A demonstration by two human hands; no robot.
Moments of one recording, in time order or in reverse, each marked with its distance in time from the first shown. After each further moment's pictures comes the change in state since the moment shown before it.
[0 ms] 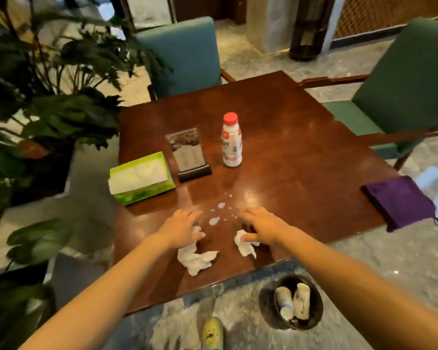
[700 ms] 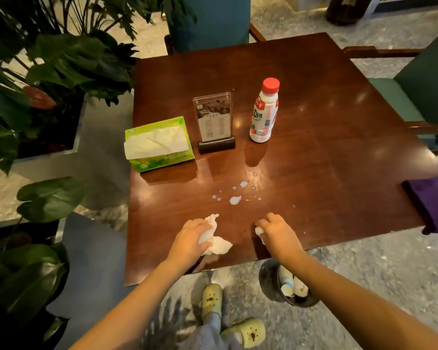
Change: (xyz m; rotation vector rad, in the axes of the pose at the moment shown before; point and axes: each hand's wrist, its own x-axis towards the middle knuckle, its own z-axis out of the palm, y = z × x) left_hand -0.034 -0.020 0.097 -0.435 0.219 -0.094; right_hand 0.007 -0.029 0.083 0.058 0.223 0.114
